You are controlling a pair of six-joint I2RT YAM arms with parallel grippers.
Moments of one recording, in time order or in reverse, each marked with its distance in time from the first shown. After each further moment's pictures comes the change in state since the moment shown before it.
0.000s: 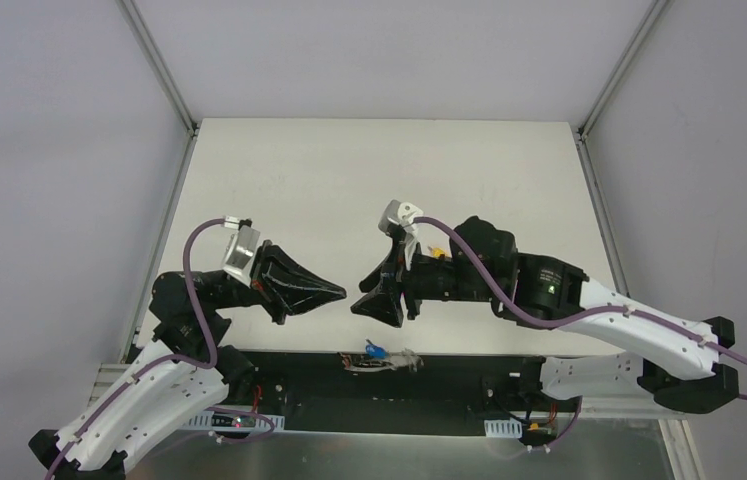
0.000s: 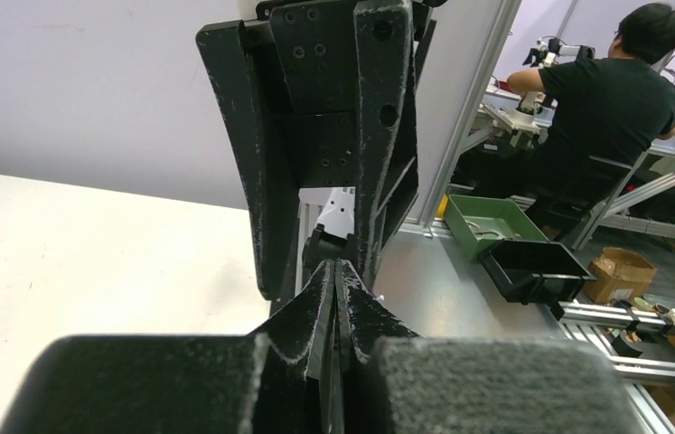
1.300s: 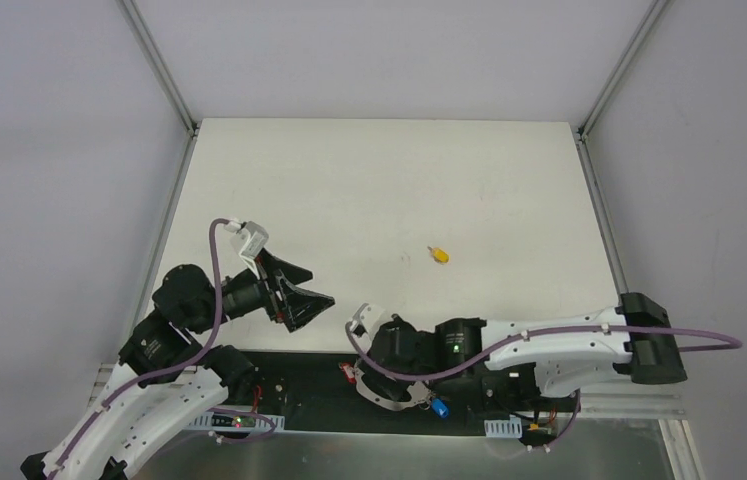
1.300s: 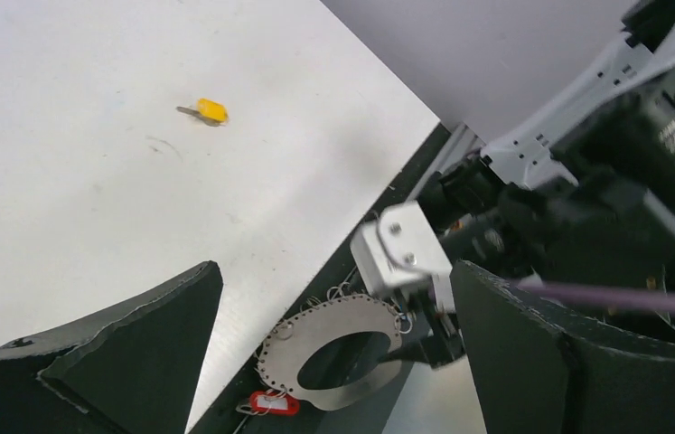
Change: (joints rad) left arm 0.000 -0.124 0.112 -0.864 -0.419 0.146; right arm 0.251 0.153 -0.422 -0.177 0.376 0.236
